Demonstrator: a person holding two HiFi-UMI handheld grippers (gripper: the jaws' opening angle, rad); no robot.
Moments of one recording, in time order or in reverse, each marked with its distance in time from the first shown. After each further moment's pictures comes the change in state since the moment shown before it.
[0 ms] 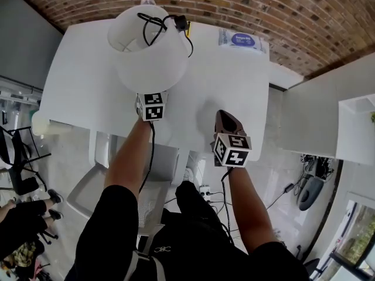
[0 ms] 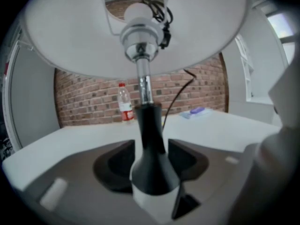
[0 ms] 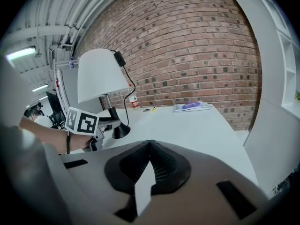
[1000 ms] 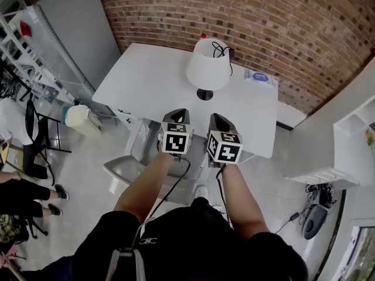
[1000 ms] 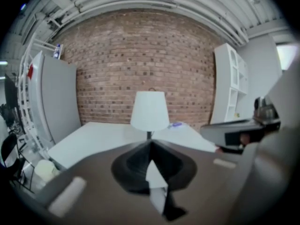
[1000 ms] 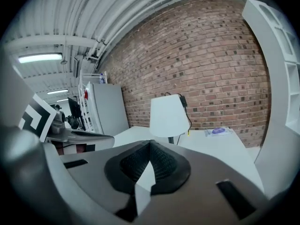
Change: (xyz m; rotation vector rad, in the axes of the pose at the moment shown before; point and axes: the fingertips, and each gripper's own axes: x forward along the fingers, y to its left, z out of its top) left arm -0.342 0.014 0.093 -0.143 0.059 -0.038; right arm -0.147 0.240 0.076 -0.088 -0.186 0.135
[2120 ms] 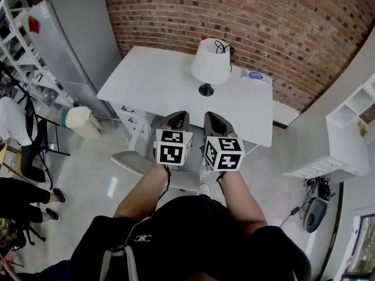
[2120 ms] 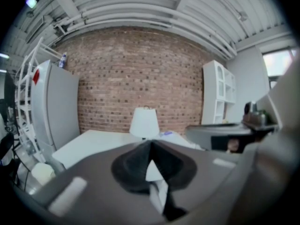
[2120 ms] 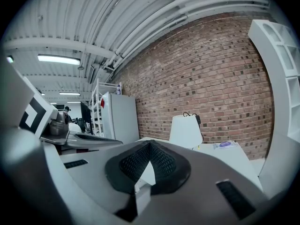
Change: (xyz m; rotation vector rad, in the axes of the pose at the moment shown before) left arm -0.143 -0.008 0.007 0.004 -0.128 -0.058; right arm -0.100 0.110 0.023 -0.088 -0.150 0.079
